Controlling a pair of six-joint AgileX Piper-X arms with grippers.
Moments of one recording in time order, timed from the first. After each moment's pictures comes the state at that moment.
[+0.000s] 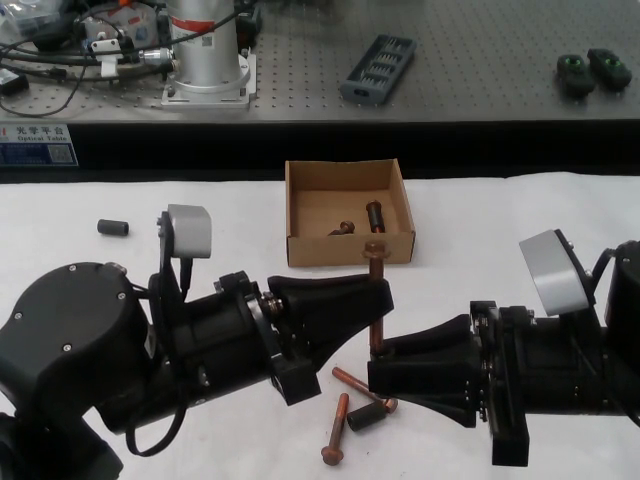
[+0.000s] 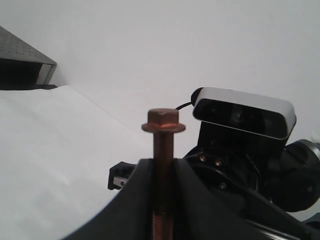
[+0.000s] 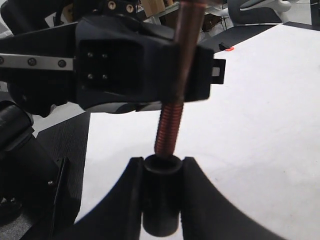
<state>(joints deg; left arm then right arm) -35.7 88.4 -24.4 -64.6 36.1 -35.2 34.4 79.7 -21.4 -38.9 -52.9 10.7</state>
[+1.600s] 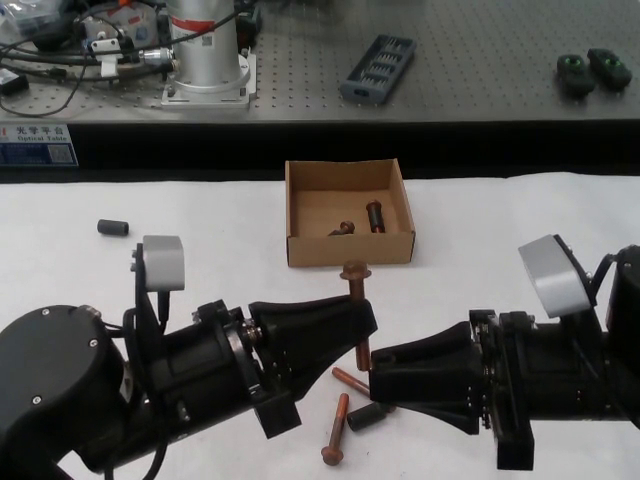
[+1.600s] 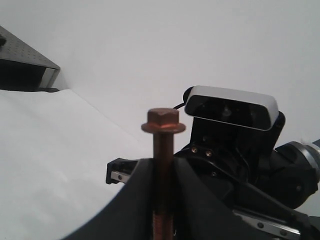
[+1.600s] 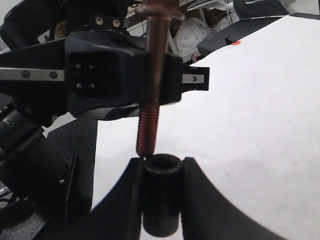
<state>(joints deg) -36.5 88.1 -19.1 -71.5 33.4 -37.6 34.4 79.7 -20.7 -39.8 -54.2 13.4</state>
